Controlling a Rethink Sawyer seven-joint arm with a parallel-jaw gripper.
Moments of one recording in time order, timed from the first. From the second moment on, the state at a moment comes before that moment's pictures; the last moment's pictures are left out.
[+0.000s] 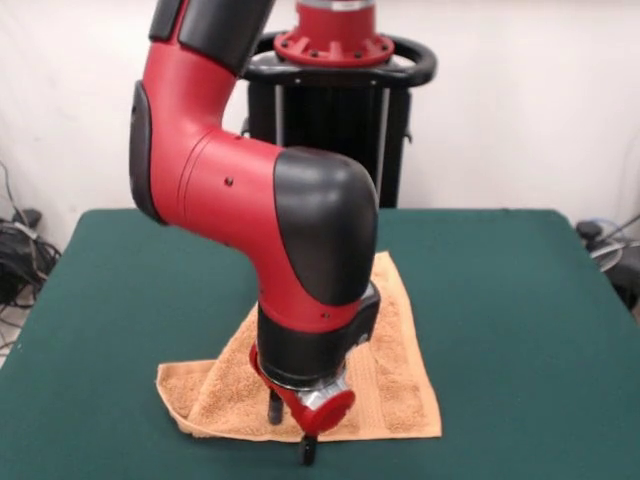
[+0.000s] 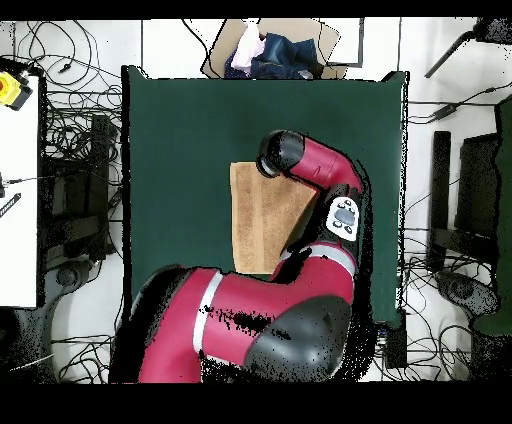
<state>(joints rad) -0.14 -0.14 -0.26 1.14 0.31 0.62 2.22</state>
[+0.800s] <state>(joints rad) -0.14 -0.04 -0.32 0.94 0.32 0.85 2.23</state>
